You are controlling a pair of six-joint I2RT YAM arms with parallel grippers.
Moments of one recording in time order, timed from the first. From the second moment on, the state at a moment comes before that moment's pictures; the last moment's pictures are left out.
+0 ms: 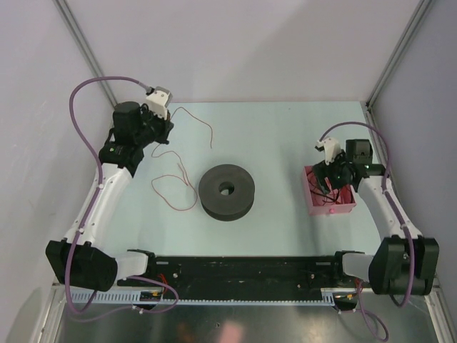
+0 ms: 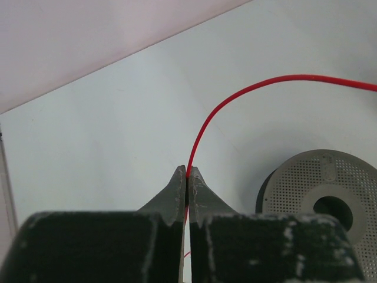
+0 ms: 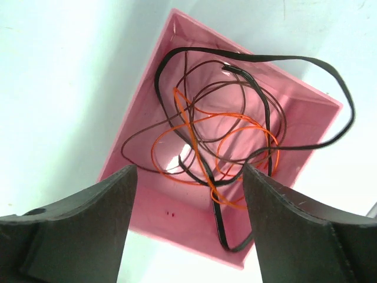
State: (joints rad) left arm -0.15 1.24 1.25 -0.37 0.25 0.19; right arm -0.02 1.24 0.90 -0.61 -0.25 -0.51
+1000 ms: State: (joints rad) left arm -0.31 1.47 1.47 -0.47 0.07 0.24; right arm 0.29 1.11 1.13 -0.54 -0.54 -0.26
